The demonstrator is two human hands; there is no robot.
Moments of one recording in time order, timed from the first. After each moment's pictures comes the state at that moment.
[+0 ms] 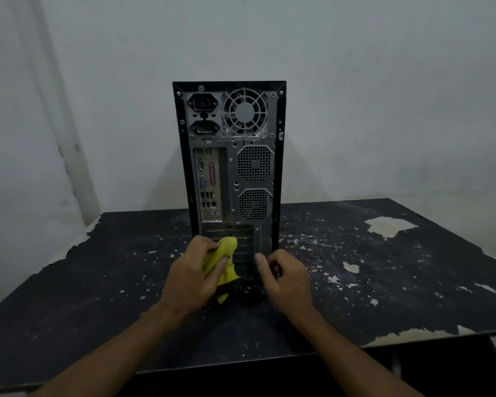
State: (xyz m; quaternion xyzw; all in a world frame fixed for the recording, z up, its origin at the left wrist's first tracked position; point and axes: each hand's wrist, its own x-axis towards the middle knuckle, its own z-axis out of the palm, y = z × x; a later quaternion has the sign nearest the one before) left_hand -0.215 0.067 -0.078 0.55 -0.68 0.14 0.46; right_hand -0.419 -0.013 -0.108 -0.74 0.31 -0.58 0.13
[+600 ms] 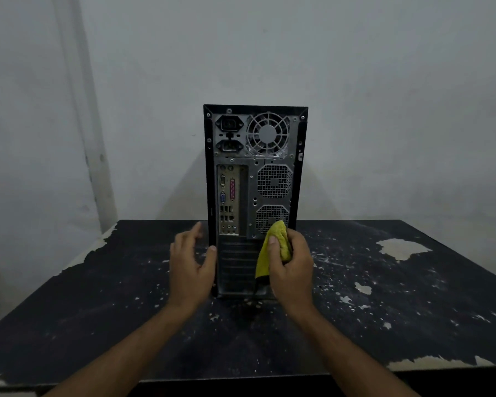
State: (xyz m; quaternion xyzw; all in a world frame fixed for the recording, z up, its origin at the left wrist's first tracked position) left_hand -0.202 0.070 -0.053 0.61 -0.51 0.06 0.61; right_hand -0.386 0.000 -0.052 -0.66 0.30 -0.65 0.23
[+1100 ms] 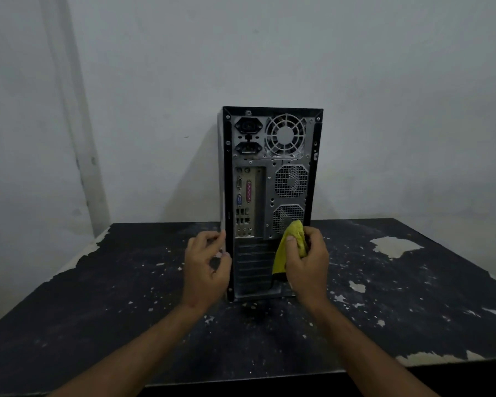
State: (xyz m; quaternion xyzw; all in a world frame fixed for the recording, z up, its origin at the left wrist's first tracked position) left_hand -0.229 0.053 -0.054 0.55 -0.59 0.10 0.59; right_hand -0.419 -0.023 -0.045 -0.63 0.34 -0.66 0.23
